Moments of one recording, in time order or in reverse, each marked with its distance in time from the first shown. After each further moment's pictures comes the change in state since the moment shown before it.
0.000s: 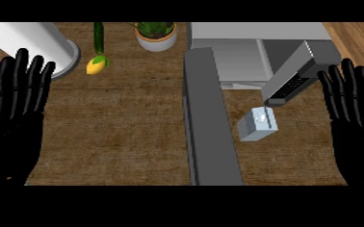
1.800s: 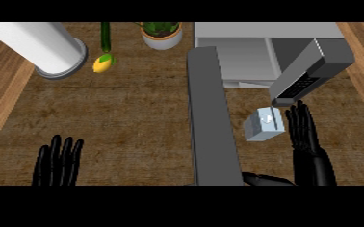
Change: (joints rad) left arm 0.588 -0.081 -0.267 0.046 0.132 0.040 -0.384; right arm 0.248 0.091 0.139 0.238 0.104 -0.178 -0.174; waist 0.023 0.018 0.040
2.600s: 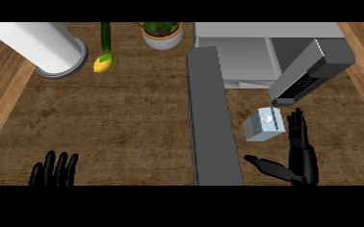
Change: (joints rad) left arm 0.098 0.044 -0.006 0.009 0.030 -0.037 -0.092; right arm -0.161 -0.016 -0.203 0.578 -0.076 -0.027 -0.382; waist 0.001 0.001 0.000
